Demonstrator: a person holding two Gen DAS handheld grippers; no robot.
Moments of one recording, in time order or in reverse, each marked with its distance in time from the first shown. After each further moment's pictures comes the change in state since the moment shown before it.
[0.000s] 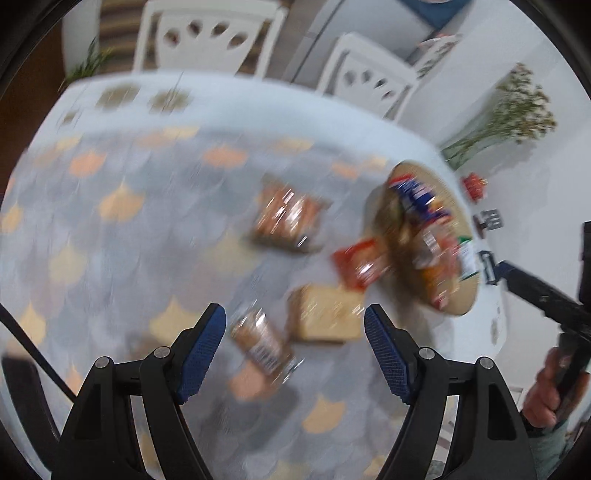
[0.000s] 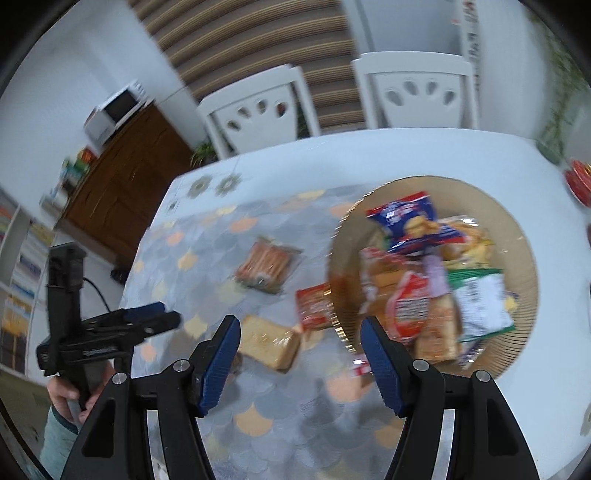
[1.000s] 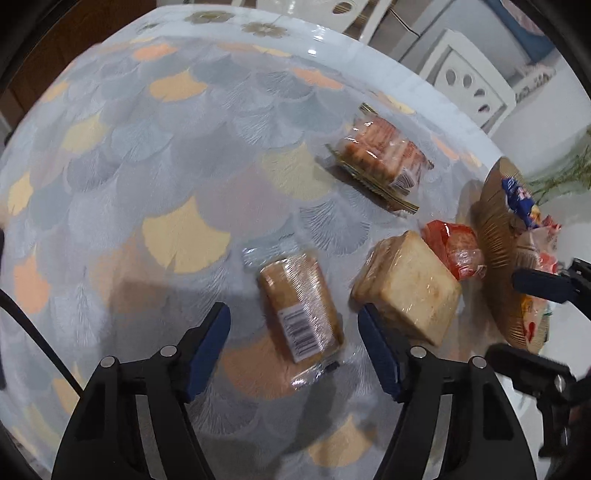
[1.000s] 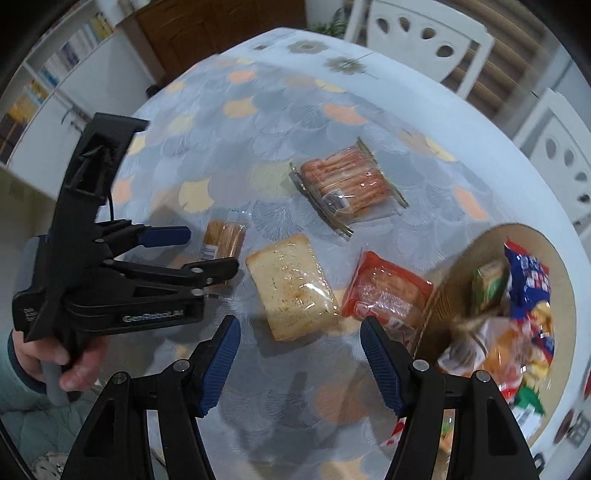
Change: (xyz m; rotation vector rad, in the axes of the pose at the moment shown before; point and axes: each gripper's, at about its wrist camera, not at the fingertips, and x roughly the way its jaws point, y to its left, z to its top) left arm 0.066 0.017 -0.052 -0.301 -0.020 0.176; right arm 0.129 0.064 -0.013 -0.642 0.384 -0.009
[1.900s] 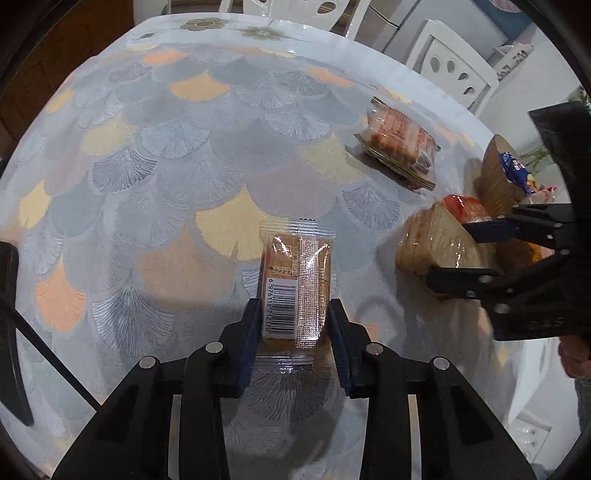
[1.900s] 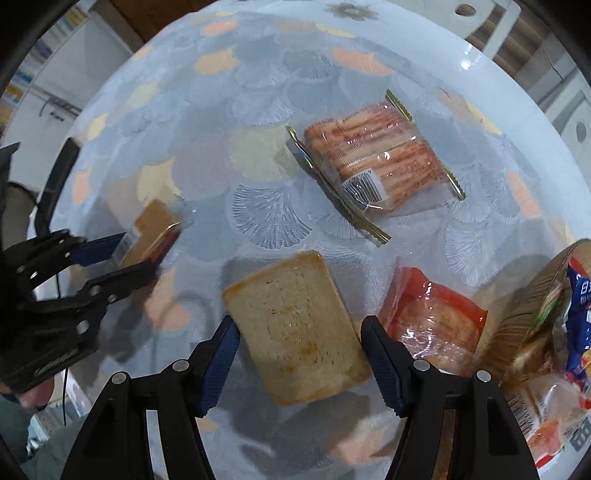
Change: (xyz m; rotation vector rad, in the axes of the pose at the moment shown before) left arm -0.015 0.037 -0.016 0.135 0.003 -0.002; right arm 0.077 0.003 0.039 0.062 0.156 0.005
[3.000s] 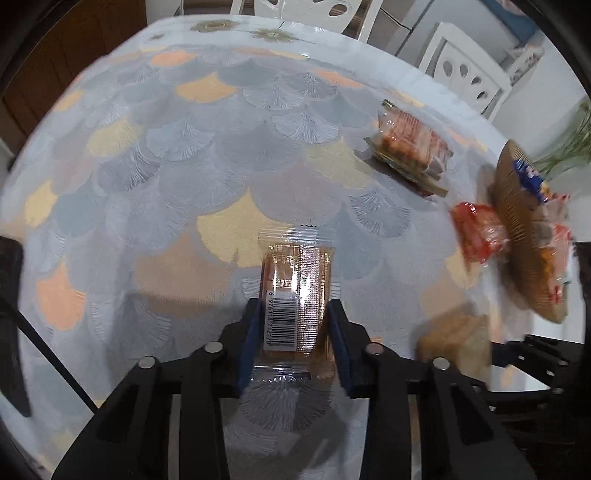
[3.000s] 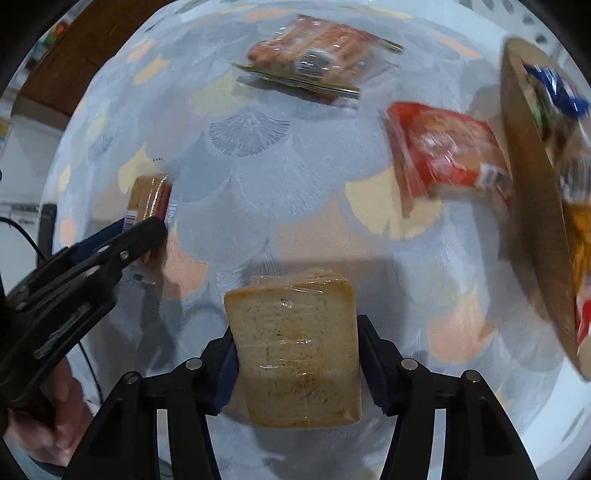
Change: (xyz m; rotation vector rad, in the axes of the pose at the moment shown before) left arm 0.009 -0.013 0.010 -0.018 -0.022 0.083; right arm 0.014 0.022 -0.053 0.435 -0.004 0.074
